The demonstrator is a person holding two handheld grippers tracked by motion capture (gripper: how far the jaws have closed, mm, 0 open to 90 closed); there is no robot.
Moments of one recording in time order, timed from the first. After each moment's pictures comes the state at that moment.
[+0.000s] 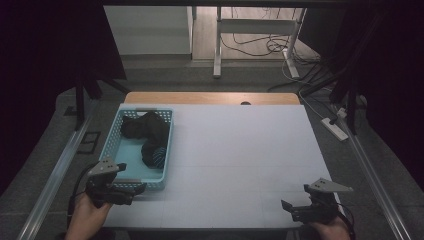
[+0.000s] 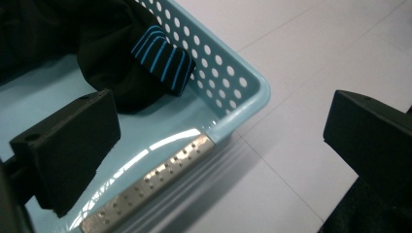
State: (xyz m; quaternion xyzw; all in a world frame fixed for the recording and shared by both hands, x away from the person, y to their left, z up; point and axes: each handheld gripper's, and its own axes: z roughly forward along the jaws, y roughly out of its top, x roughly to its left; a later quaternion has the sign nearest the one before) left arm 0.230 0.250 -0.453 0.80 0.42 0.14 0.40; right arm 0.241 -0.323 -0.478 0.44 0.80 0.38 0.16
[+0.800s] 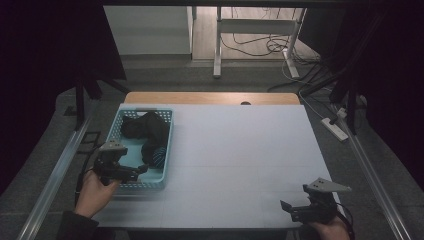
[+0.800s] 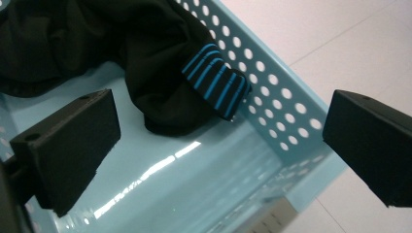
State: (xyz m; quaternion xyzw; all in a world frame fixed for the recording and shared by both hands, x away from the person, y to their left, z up) left arm 0.286 0.256 -0.452 0.79 0.46 0.14 0.37; right arm 0.242 -0.321 -0.478 0.43 0.80 0.38 0.16
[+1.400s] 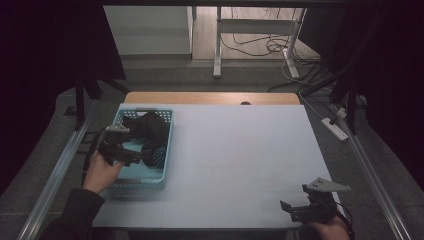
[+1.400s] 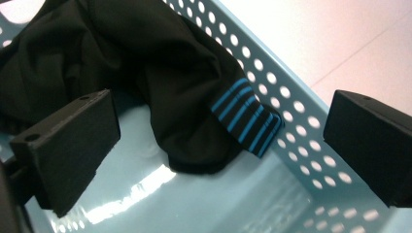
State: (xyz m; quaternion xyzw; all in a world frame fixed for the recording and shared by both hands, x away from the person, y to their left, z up) left arm 0.341 0.263 -0.450 0.80 0.46 0.12 0.37; right arm 0.242 -0.320 -0.479 0.43 0.81 0.37 0.16
